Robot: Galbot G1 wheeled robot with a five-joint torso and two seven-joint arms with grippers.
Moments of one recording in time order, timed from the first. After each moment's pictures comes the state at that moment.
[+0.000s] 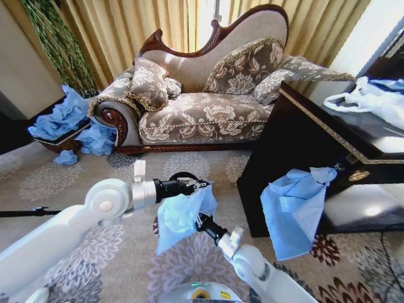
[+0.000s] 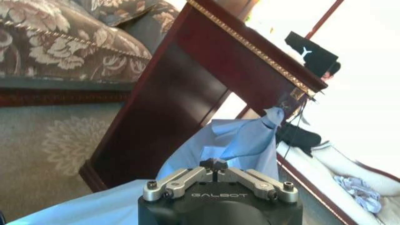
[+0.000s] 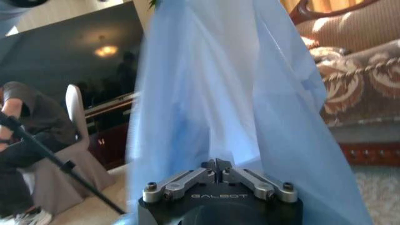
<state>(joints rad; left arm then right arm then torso) 0.68 -0.46 -0.10 -2.34 -1.74 0.55 -0.03 -1.07 1.06 -0.17 1.93 0.58 0.05 -0.10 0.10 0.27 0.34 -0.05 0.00</state>
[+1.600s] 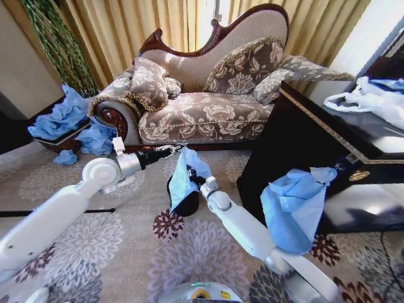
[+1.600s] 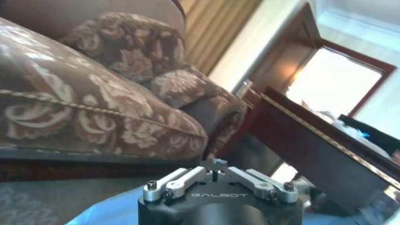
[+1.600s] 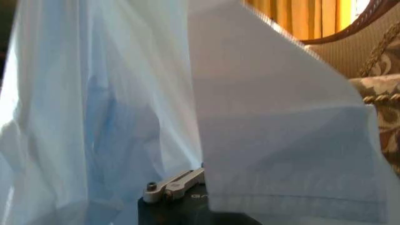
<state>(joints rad) 0.62 -0.57 -0.13 -1.90 -1.62 0.37 0.18 -0.51 1.40 -0.26 1.24 0.48 0.10 0.00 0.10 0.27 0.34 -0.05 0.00</state>
